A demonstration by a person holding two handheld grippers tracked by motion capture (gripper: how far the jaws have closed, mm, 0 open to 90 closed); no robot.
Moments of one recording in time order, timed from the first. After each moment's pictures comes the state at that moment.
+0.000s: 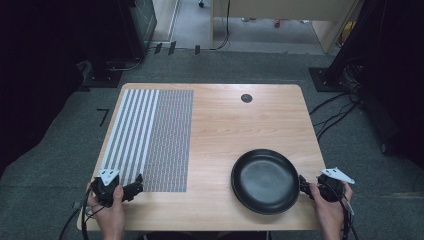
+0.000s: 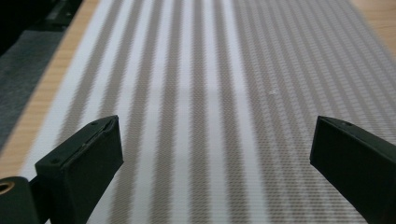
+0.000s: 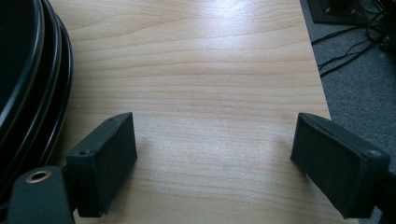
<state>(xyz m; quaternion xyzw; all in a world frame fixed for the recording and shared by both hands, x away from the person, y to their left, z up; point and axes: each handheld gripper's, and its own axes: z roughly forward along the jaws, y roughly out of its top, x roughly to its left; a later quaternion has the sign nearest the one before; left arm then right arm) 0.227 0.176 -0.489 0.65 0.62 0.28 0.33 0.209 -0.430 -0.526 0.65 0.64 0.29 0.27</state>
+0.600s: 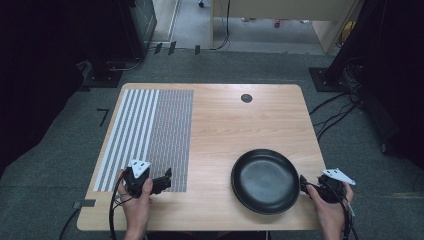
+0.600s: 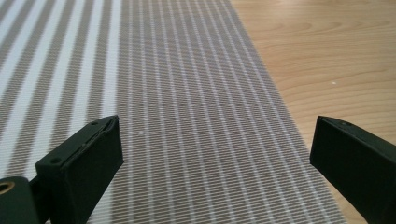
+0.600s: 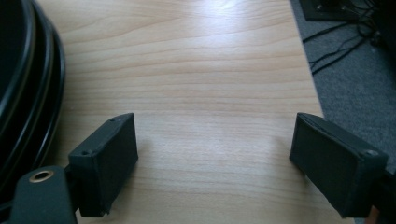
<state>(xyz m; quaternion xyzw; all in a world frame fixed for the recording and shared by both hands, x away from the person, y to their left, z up) 0.241 0.104 -0.478 0.69 0.56 0.24 0.38 0.207 -0.429 -0.525 0.66 0.63 0.29 0.28</state>
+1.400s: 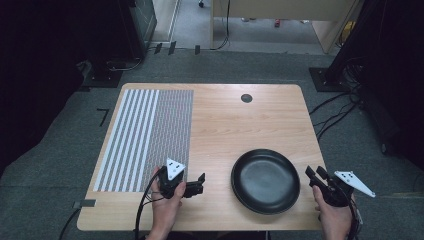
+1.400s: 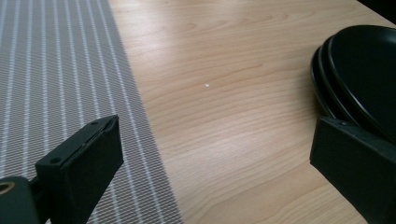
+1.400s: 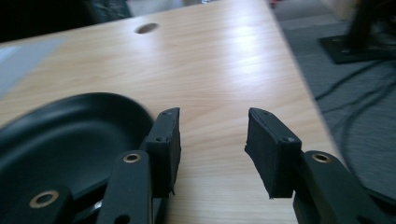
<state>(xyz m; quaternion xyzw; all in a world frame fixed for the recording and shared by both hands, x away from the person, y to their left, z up) 0.234 0.023 -0.475 0.74 0.49 0.18 0.42 0.183 -0.417 -0.480 0.65 0.56 0.44 0.28</state>
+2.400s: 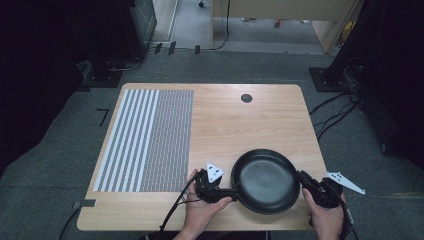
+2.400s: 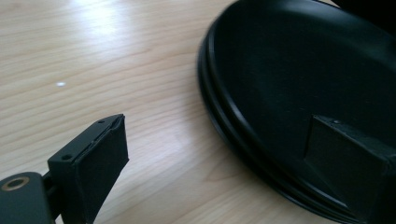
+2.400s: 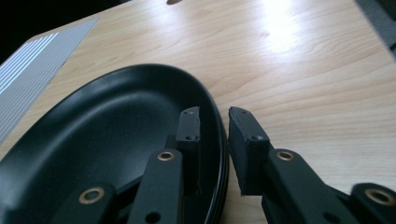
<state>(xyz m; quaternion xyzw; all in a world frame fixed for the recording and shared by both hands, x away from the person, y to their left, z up) 0.224 -0.067 -0.484 0.78 0.45 0.11 0.42 0.184 -0.400 -0.488 0.66 0.57 0.46 0.19</state>
